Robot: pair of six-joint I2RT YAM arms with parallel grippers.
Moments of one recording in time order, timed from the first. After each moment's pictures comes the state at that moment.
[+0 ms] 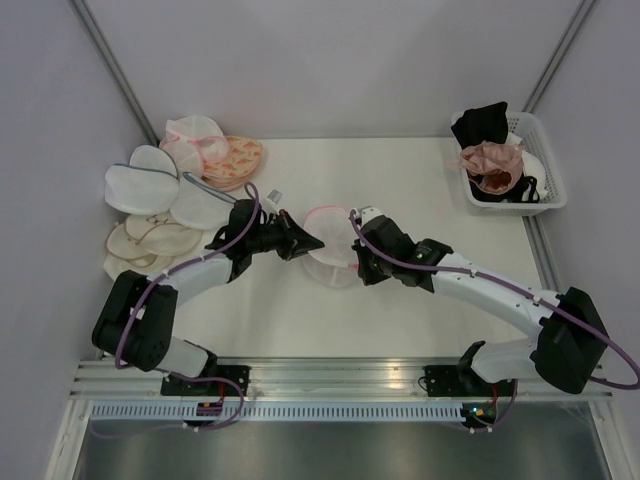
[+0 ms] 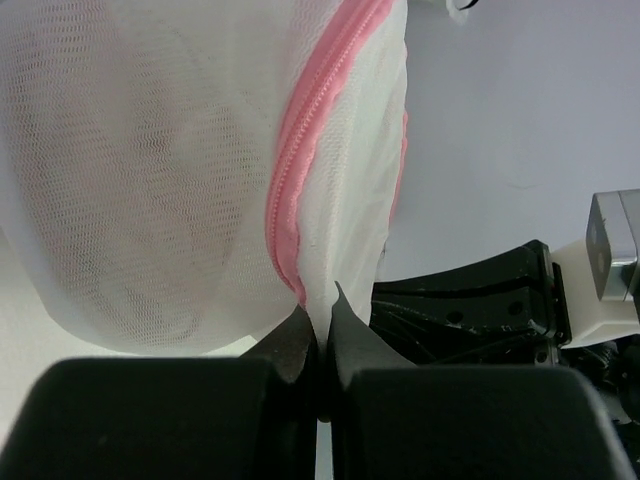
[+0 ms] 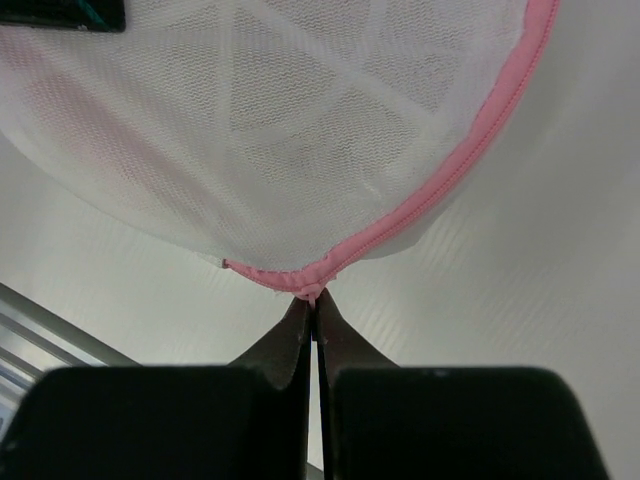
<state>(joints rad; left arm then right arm) -0.42 1.45 0.69 0.31 0.62 -1.11 0.81 1.32 0.94 -0.50 0.09 0.39</state>
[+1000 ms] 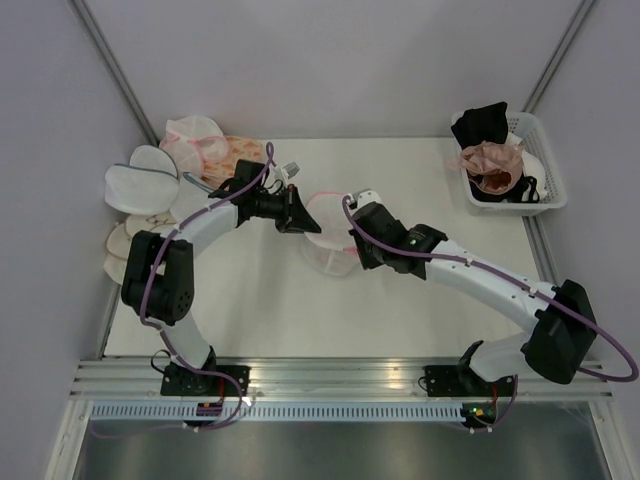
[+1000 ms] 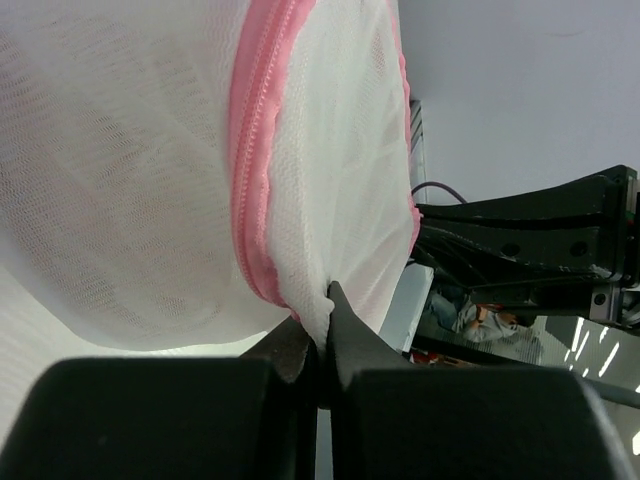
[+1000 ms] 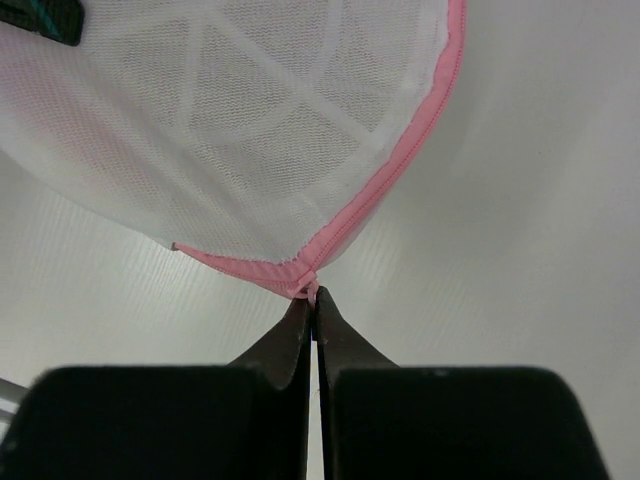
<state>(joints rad) -0.30 1.74 1.19 -0.26 1.01 -0.54 0.82 1.40 1.12 -0.62 0.29 0.34</state>
